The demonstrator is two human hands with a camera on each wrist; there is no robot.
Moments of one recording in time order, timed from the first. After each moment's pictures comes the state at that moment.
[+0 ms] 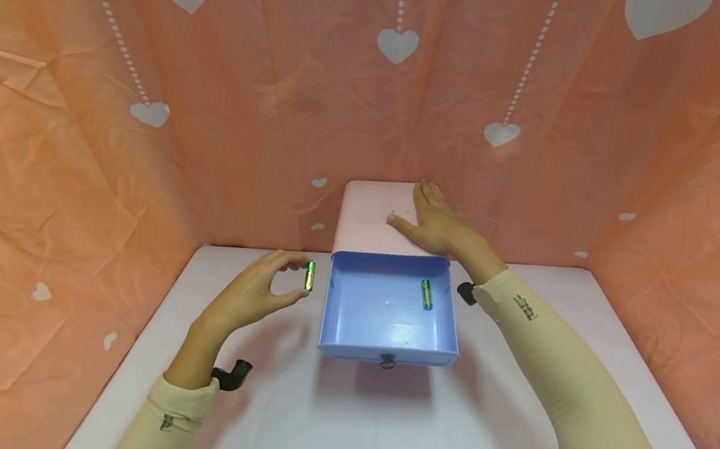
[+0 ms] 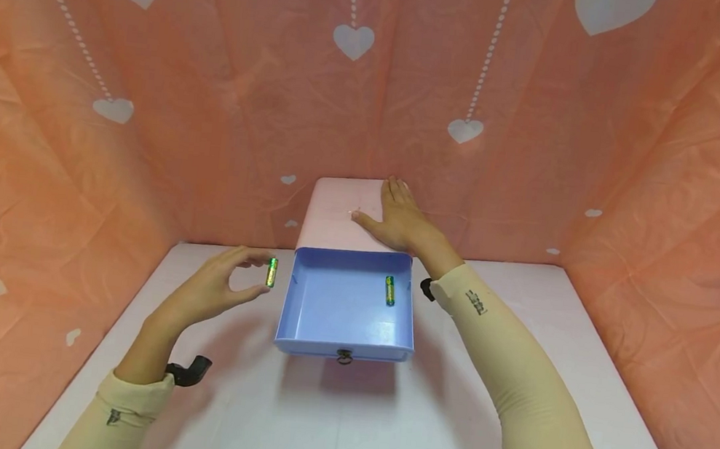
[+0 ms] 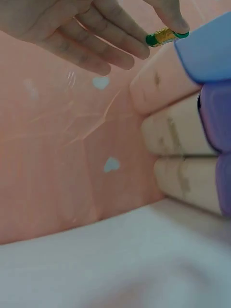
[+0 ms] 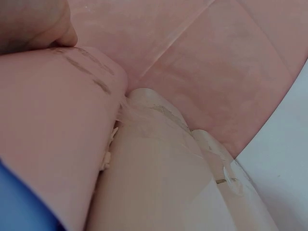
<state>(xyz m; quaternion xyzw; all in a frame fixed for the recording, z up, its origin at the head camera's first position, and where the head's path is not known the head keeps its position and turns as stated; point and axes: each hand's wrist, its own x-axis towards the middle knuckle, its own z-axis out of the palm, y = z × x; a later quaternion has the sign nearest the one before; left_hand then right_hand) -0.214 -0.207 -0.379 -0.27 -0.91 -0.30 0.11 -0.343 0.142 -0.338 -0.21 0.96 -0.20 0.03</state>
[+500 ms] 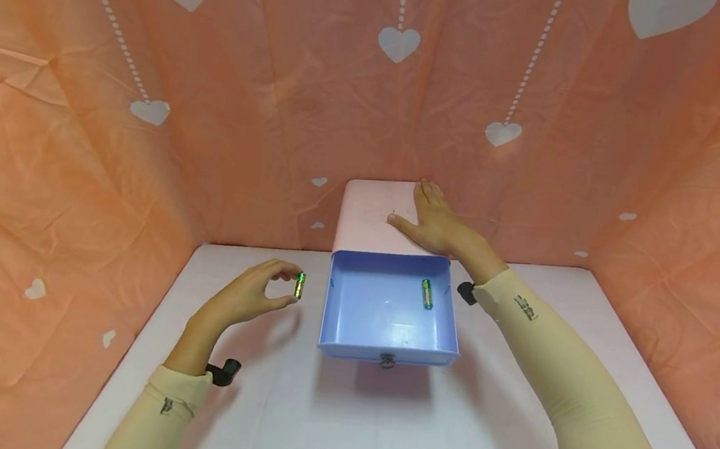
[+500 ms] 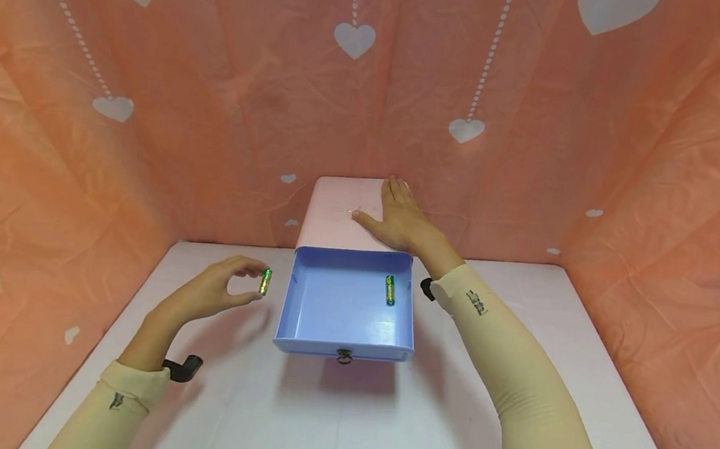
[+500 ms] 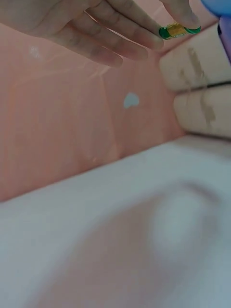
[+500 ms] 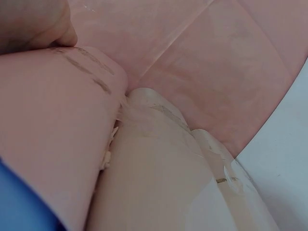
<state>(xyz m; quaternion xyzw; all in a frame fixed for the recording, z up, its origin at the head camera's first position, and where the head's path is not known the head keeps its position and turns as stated) -0.236 -0.235 -0.413 -0.27 -0.92 -0.29 0.04 -0.343 0.142 -0.339 -0.21 0.96 -0.20 0.03</state>
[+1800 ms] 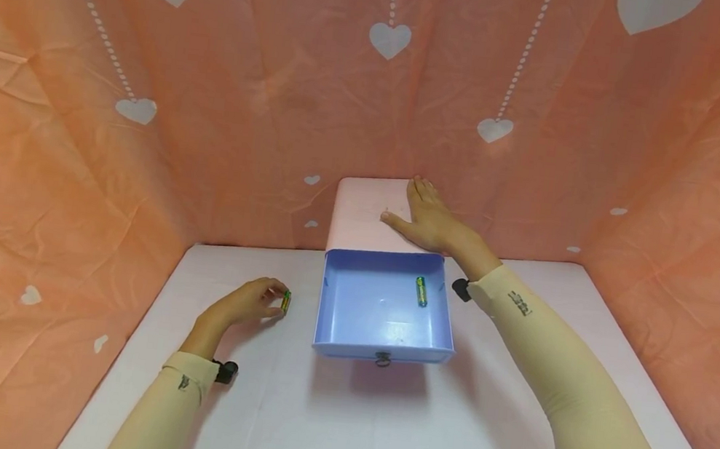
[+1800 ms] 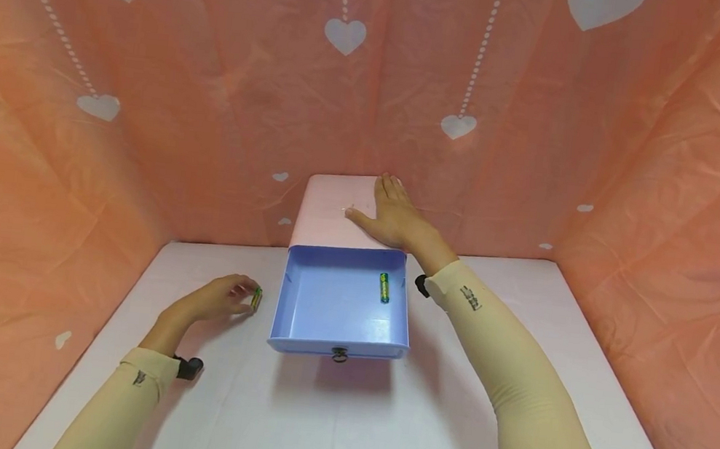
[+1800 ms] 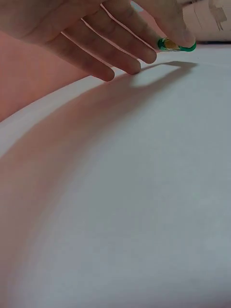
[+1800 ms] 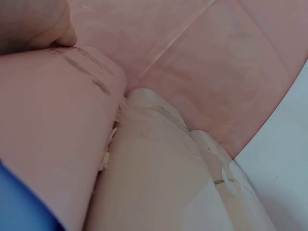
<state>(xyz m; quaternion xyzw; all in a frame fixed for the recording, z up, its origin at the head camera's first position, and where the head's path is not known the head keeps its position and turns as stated) -0.278 -0.258 -0.480 -0.21 -0.93 -0.29 -0.09 -0.341 0.144 -0.338 -0.21 0.96 -0.21 0.04</state>
